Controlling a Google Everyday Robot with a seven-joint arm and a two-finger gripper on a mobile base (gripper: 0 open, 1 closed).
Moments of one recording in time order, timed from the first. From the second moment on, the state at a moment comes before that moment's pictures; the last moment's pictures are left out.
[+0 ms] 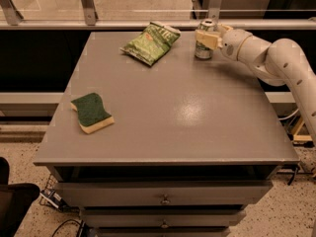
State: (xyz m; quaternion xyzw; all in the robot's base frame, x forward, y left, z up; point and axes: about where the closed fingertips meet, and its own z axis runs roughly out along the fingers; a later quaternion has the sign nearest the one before) arm 0.818 -0.199 0.911 -0.24 0.66 0.23 0.68
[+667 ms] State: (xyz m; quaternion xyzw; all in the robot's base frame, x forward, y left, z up) arm 0.798 -0.200 0.934 -0.24 0.66 0.23 0.67
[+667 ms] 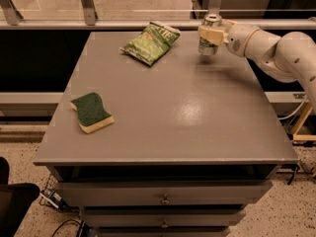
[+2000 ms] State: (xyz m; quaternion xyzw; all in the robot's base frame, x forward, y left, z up) arm 0.631 -0.092 0.947 -0.29 0.62 0.27 0.68
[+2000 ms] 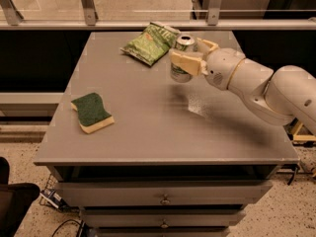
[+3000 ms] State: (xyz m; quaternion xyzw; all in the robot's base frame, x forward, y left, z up) arm 0.560 -0.014 0.924 -0.29 0.63 0.35 0.63
